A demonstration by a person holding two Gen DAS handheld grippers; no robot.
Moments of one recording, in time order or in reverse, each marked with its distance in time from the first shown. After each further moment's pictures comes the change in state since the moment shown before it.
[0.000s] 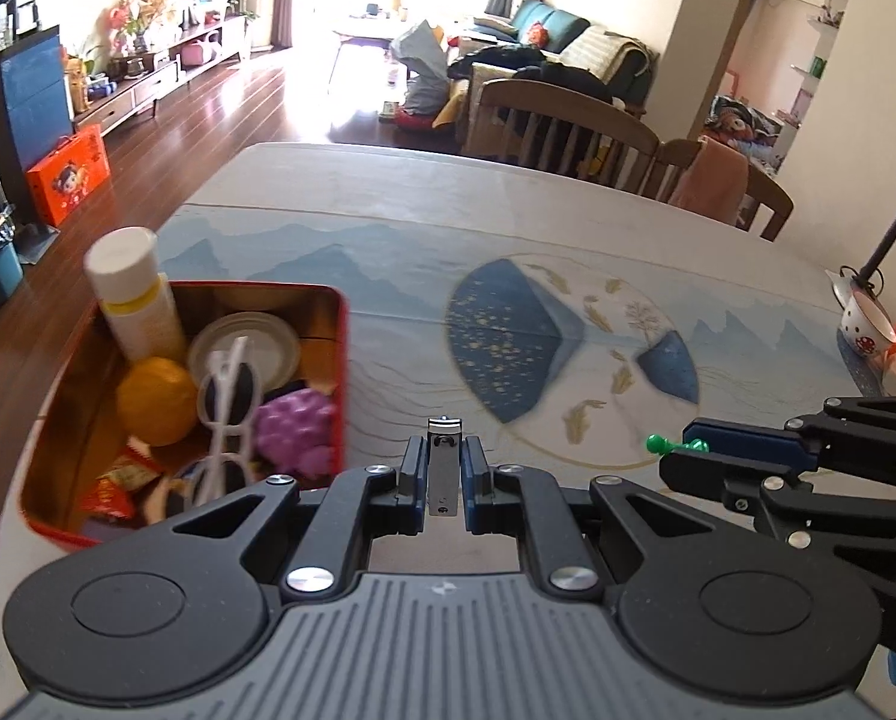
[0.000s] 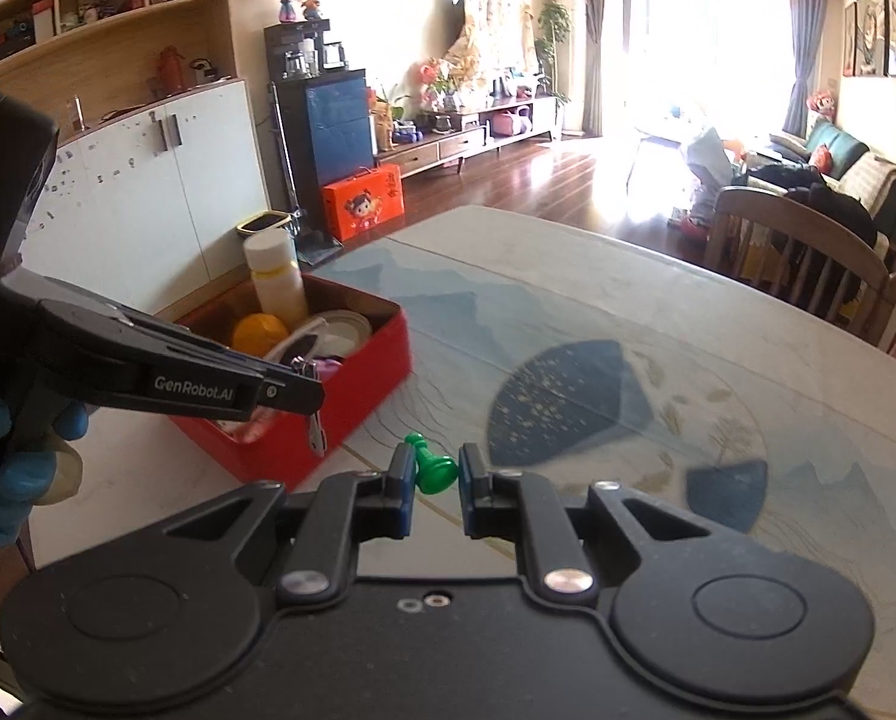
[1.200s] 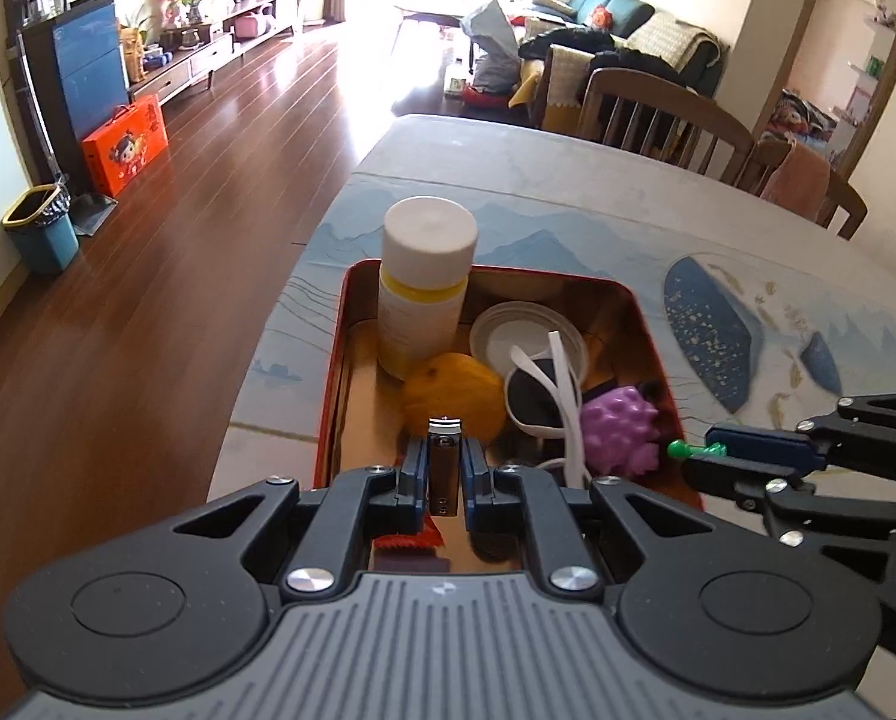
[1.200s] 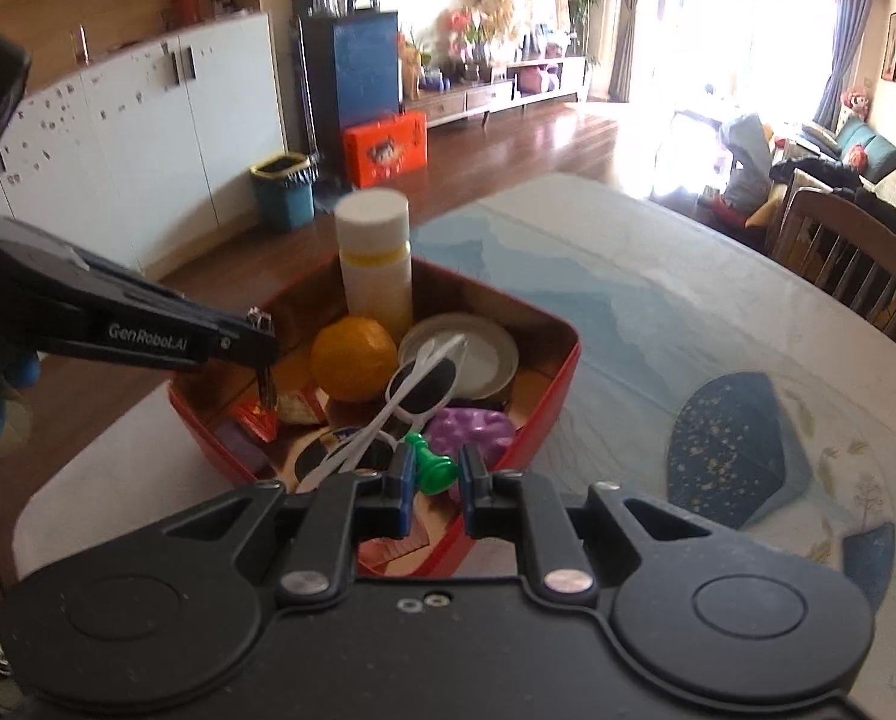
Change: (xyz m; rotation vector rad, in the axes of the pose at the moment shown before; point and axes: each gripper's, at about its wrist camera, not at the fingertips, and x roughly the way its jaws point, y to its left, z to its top) left arm 0.005 0.159 0.011 -0.017 0.055 0.075; right arm 0.116 0.107 0.043 -0.062 0.125 -0.024
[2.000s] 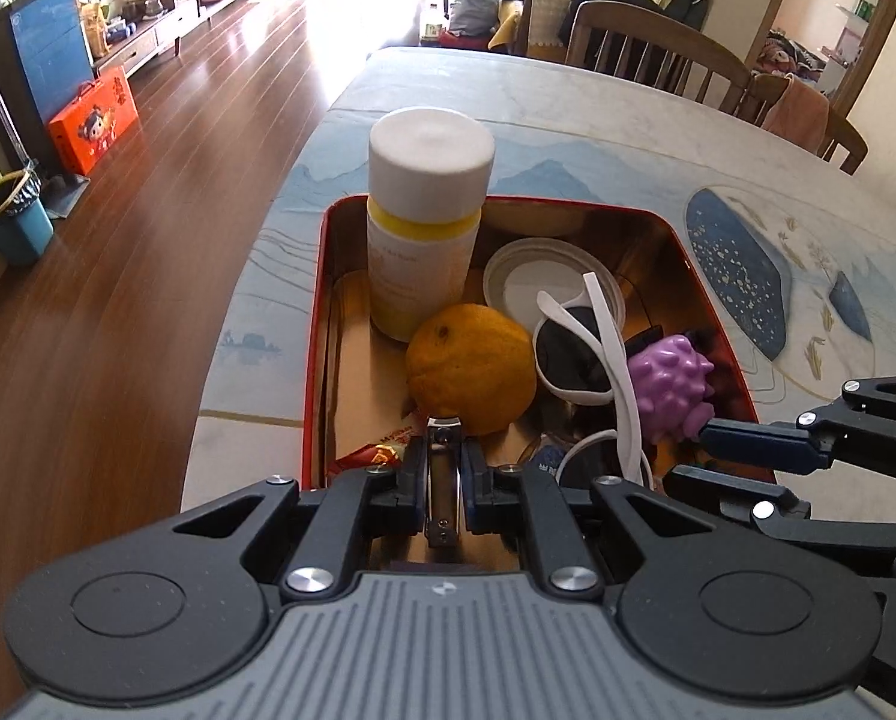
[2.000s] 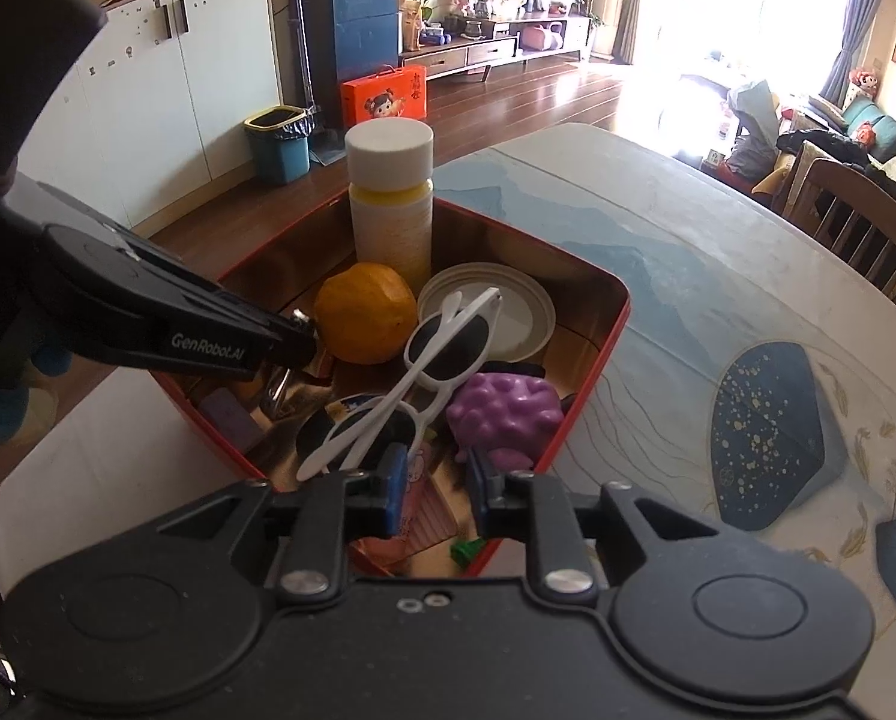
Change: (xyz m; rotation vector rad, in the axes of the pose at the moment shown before) left arm 0.043 0.008 -0.002 0.052 0.118 -0.019; right arm 0.030 0.015 0.000 -0.008 0.085 -0.010
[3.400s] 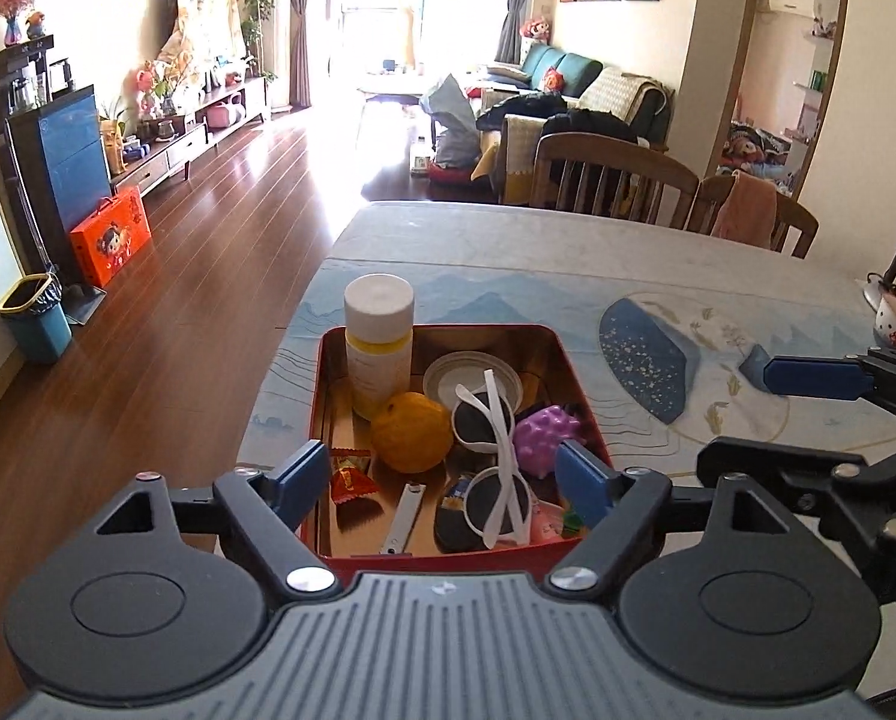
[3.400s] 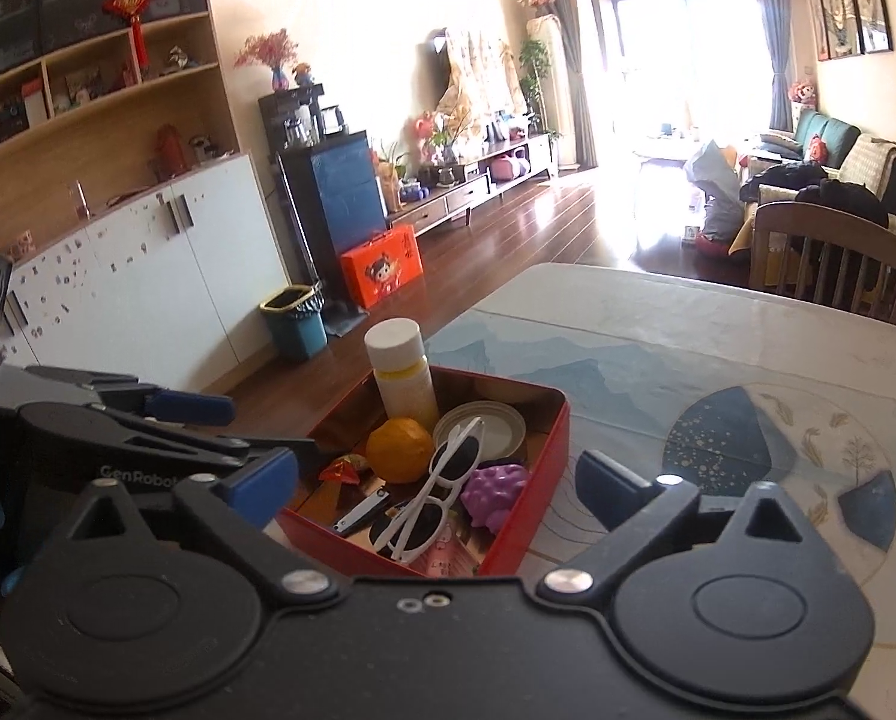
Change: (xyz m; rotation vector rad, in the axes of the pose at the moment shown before) left arm -0.112 -0.037 -0.034 0.035 -0.290 0.001; right arm -0.105 -0.026 -0.028 0.210 -0.327 0.074
